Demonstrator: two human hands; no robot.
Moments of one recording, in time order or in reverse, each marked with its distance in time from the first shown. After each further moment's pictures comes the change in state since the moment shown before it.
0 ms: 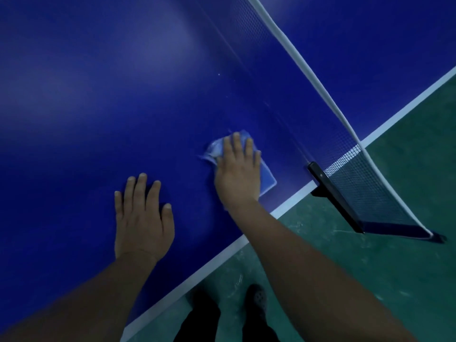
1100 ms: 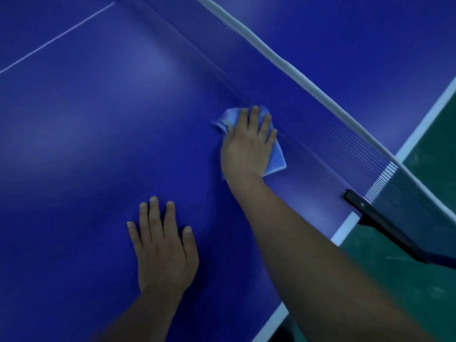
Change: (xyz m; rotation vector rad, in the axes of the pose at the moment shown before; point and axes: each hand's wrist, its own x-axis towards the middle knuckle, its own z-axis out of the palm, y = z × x) left_hand 0.099 0.006 -0.008 0.119 -0.045 0.054; right_hand 0.163 -0.039 -0.016 0.145 0.159 0.337
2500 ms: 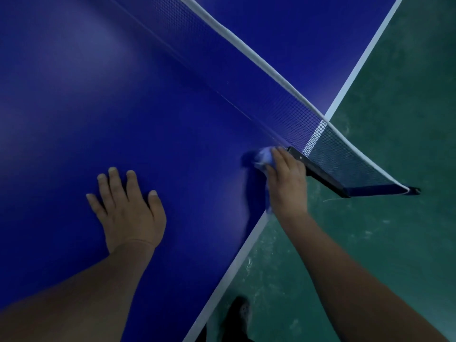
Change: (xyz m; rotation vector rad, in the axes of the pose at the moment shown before) left_hand -0.002 0.006 -0.008 -0.042 -0.002 -0.006; right_hand -0.136 0.187 -0.067 -0.047 0.299 -0.186
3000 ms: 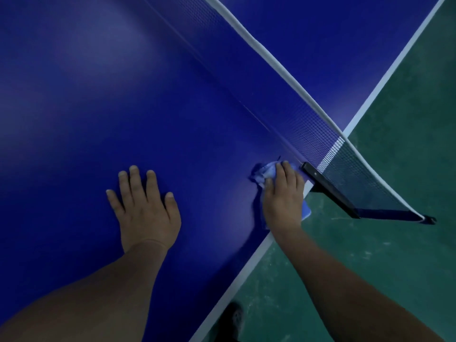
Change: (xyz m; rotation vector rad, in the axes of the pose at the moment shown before) left_hand 0.000 -0.002 0.003 0.028 -0.027 0.000; right_hand -0.006 -0.026 0.026 0.096 -0.200 0.255
